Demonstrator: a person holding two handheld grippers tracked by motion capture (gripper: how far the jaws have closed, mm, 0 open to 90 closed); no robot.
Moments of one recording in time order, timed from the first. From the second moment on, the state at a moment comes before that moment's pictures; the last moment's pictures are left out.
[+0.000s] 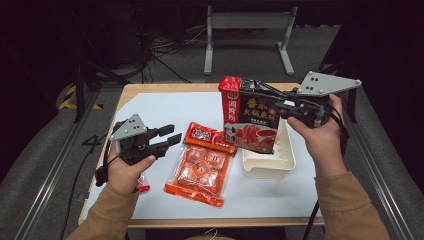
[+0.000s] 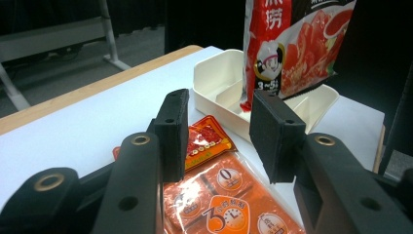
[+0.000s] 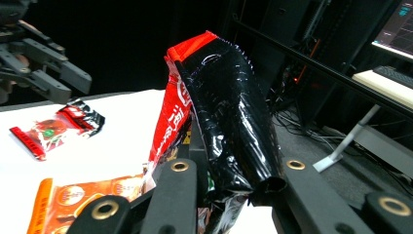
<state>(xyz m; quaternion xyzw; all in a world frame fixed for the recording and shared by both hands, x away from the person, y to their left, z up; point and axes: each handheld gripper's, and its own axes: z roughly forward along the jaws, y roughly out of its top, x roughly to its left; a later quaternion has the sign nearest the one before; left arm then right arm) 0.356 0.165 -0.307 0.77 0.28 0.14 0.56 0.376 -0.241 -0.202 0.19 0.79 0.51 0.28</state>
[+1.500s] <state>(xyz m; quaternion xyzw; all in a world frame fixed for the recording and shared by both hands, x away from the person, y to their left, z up) 0.363 0.173 -0.318 0.77 0.31 0.16 0.53 0.467 -0.295 -0.240 0.21 0.77 0.48 0.37</state>
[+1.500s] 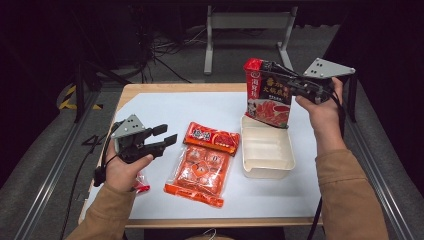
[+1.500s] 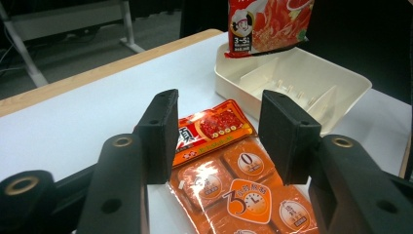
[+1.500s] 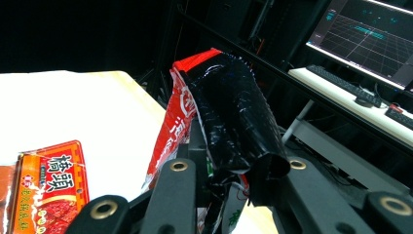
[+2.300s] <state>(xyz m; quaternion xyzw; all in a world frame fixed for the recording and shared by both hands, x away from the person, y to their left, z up) 0.360 0.182 -0.322 0.77 0.33 0.16 0.51 0.488 -0.282 -0.266 0.19 0.79 0.47 0.34</state>
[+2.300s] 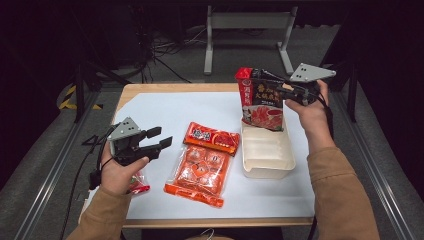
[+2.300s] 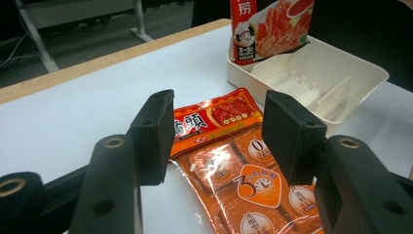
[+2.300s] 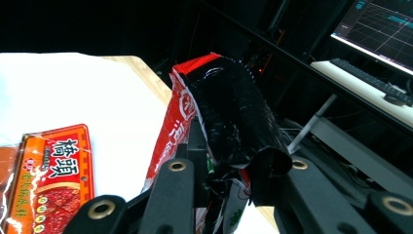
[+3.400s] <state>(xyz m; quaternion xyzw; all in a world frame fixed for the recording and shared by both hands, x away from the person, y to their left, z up) 0.367 0.176 -0.324 0.78 0.33 0.15 0.51 0.475 -0.291 -0.298 0.21 0.82 0.43 0.30</state>
